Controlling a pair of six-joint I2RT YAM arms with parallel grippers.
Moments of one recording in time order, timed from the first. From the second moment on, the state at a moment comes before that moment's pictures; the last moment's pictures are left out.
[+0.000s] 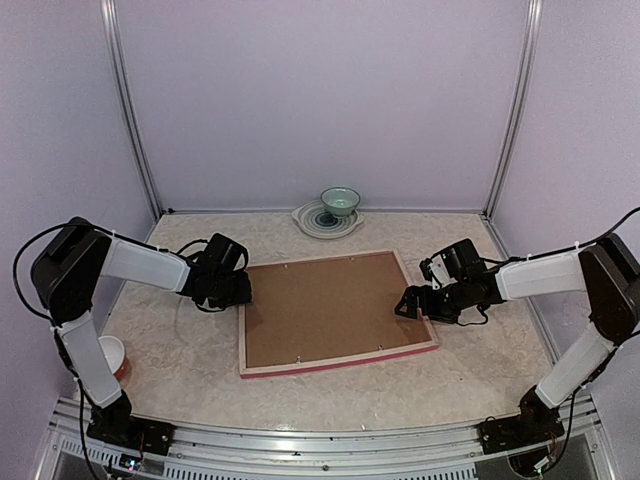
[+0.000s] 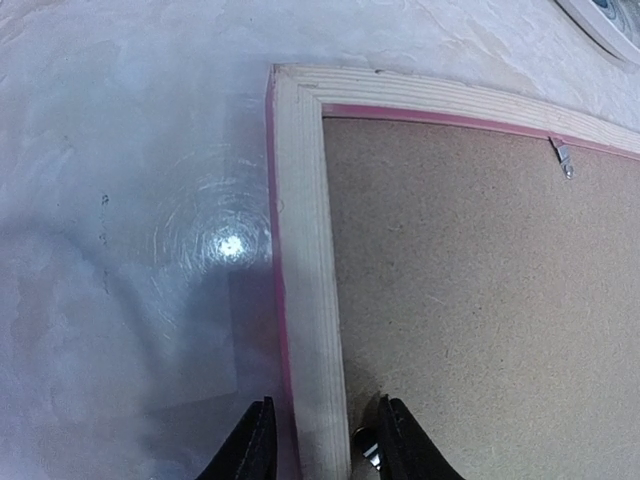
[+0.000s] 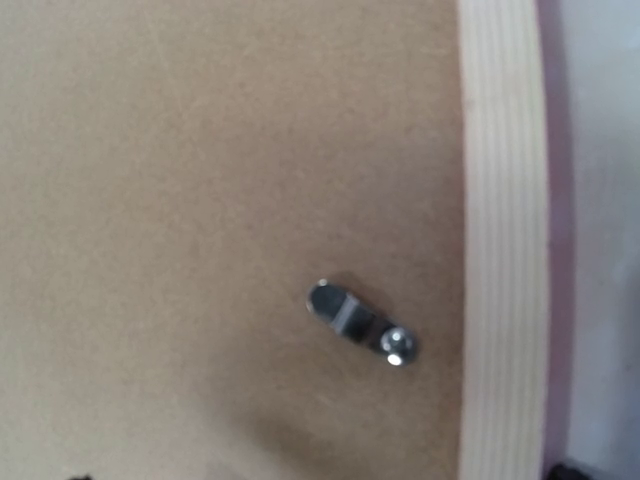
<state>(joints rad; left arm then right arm) -0.54 1.81 0.93 -0.06 -0.18 -0.64 0.46 1.58 0.74 -0.11 -0.27 0.46</state>
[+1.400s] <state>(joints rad) -0.49 1.81 0.99 -0.16 -0.14 -0.60 0.46 1.58 0.73 -0.09 -0.28 0.45</state>
